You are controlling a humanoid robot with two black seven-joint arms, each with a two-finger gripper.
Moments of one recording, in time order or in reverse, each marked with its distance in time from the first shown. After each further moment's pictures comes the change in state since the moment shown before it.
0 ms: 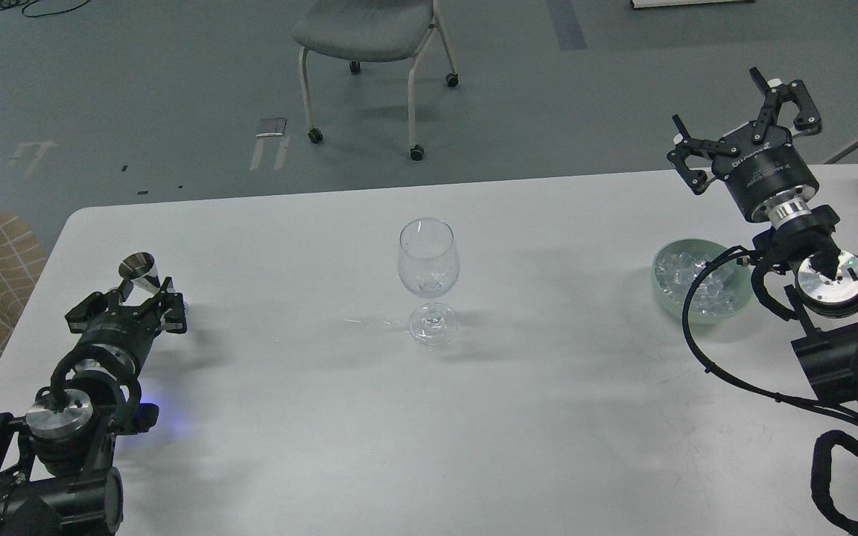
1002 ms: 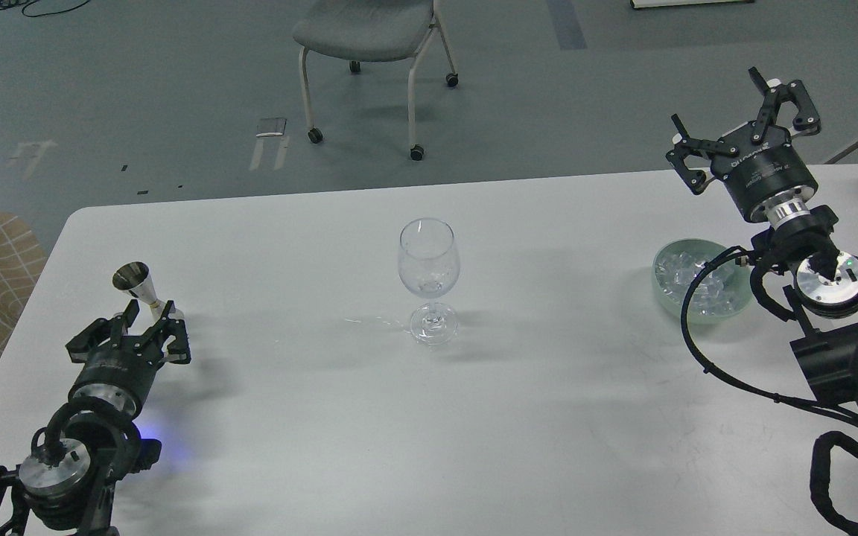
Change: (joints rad) left arm 0.180 -0.044 -0.012 -0.221 -0.001 -0.002 0.013; right arm -0.003 0.002 0.001 0.003 0.002 0.003 0.002
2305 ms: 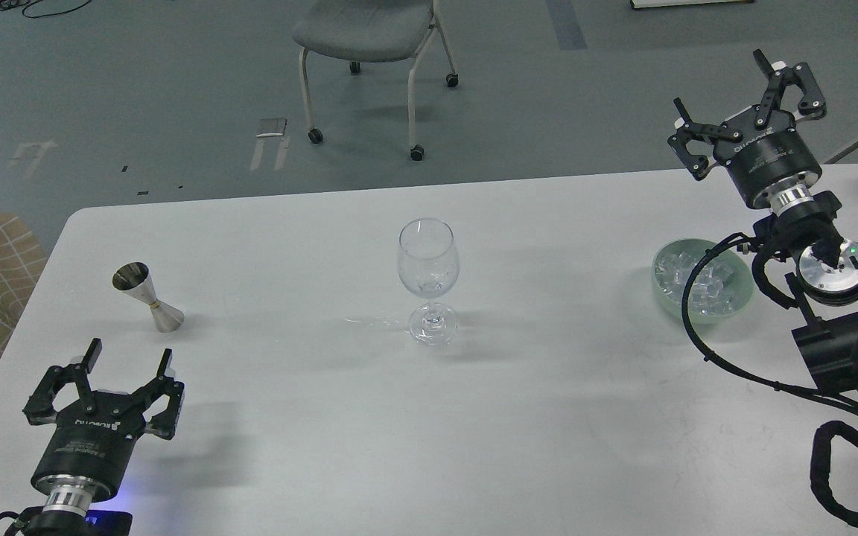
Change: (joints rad) left arm 0.419 0.038 0.065 -0.365 0.021 -0.247 0.010; right arm 0.025 -0.003 0.003 0.005 0.001 0.000 0.000
